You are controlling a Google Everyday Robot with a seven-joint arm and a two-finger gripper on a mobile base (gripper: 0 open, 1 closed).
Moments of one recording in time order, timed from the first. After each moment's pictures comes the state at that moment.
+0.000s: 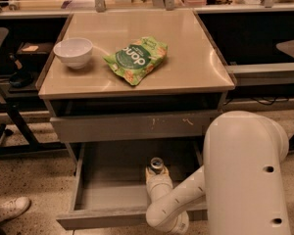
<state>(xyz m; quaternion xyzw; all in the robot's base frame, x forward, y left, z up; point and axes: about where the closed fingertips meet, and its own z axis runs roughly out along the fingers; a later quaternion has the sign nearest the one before) 0.568 -0.041 0.417 -0.01 0.86 0.06 0.50</state>
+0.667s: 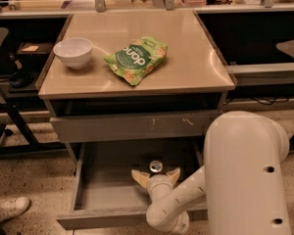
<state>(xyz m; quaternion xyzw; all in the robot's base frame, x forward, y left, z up) 0.568 -0.041 0.417 -0.01 0.86 0.06 0.50</state>
